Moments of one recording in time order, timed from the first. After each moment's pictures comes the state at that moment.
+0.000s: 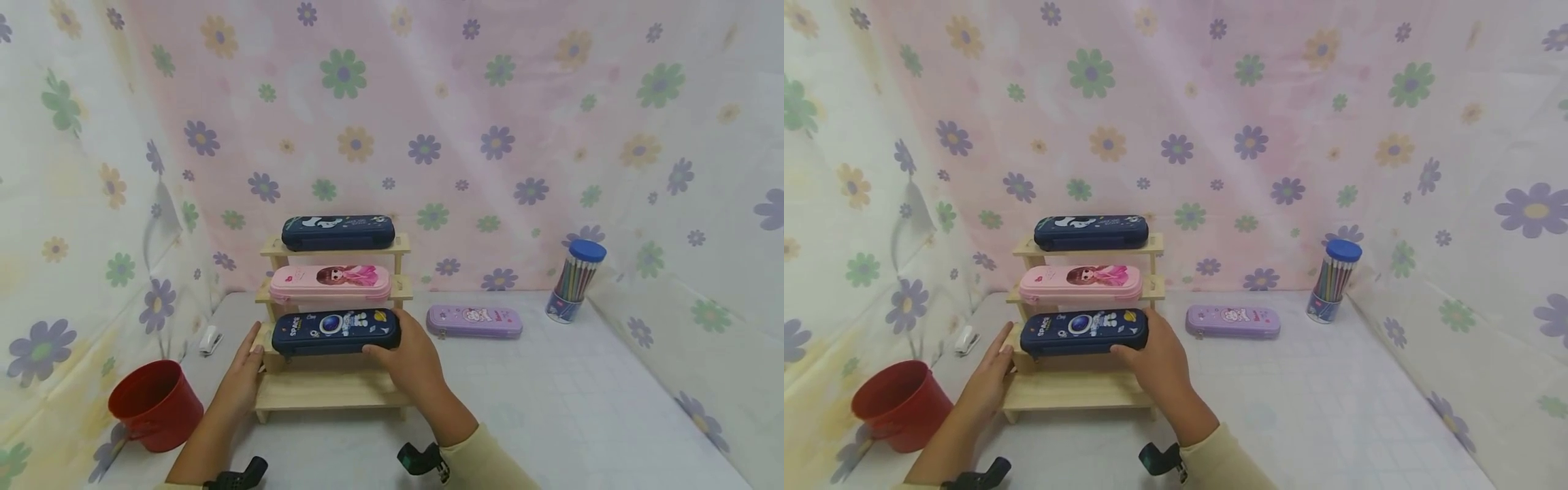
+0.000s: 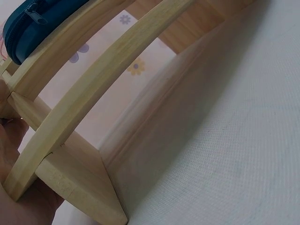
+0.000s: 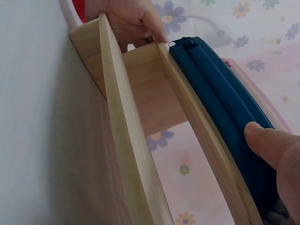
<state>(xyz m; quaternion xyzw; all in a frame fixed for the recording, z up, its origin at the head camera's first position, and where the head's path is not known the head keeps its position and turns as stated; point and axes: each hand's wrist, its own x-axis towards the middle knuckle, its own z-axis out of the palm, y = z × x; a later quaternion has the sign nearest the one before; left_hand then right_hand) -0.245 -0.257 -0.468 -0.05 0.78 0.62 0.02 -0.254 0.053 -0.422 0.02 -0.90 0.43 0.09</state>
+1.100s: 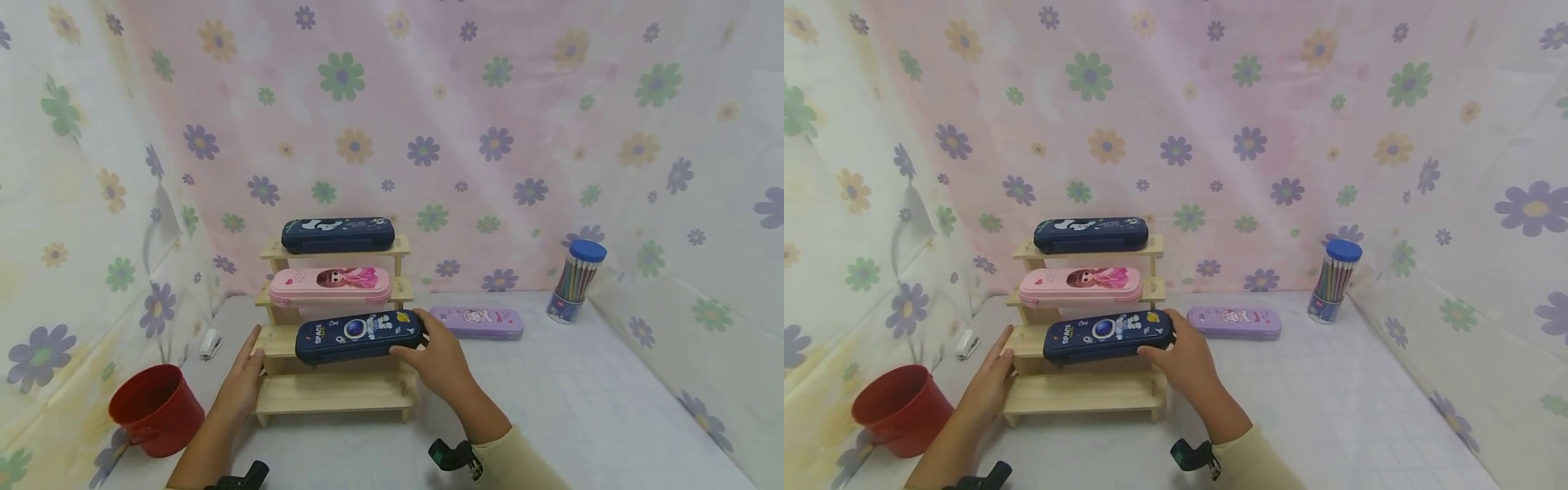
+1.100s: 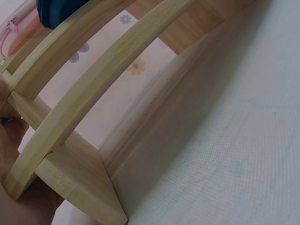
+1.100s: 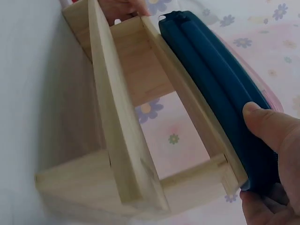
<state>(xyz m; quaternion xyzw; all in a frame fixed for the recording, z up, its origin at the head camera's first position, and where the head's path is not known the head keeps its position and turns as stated) -0.243 -0.258 -0.468 -0.07 0.79 0.61 0.02 -0.258 0.098 -0.424 0.04 -0.88 0.47 0.07</state>
